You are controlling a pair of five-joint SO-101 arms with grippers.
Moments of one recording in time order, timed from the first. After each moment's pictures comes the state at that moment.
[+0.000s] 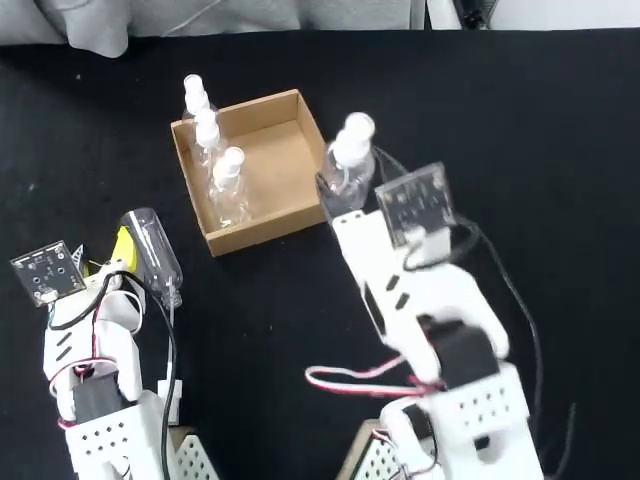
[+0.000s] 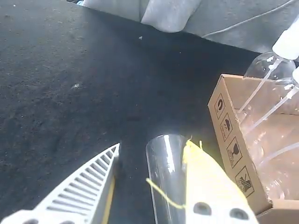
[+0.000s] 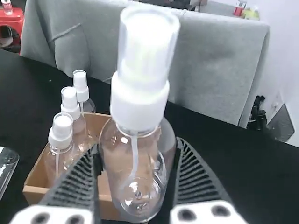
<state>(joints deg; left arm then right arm) -24.0 -101.9 96.0 34.2 4.7 -18.8 -65.0 53.9 35.3 10.1</state>
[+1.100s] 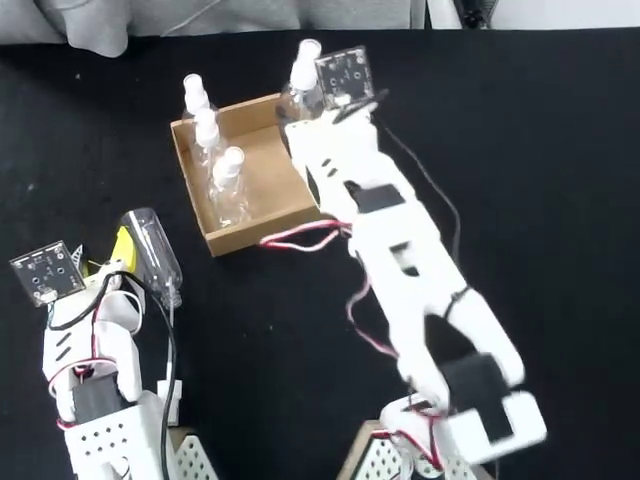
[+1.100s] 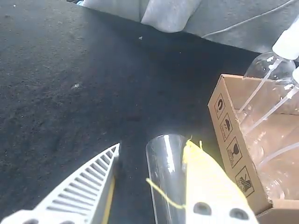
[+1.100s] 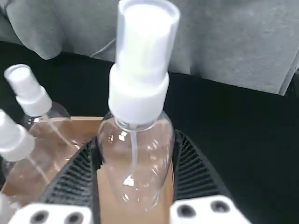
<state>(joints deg) -24.0 -101.9 96.0 34.2 4.7 -18.8 -4.0 27.5 9.2 2.6</state>
